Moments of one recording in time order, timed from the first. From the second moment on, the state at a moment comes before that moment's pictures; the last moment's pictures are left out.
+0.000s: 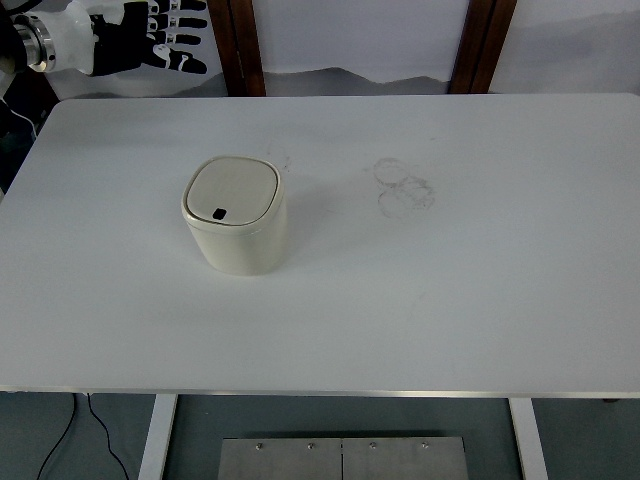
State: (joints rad) left arm -1.54 0.66 0.13 -0.89 0.05 -0.44 0.08; right arm 0.02 0.00 0.22 0.16 -0.38 -0.02 -0.06
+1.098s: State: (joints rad) left arm -1.78 0.62 0.38 -1.11 0.44 -0.61 0.08; right arm 0.02 0.00 0.22 0.16 -0.38 -0.02 -0.06
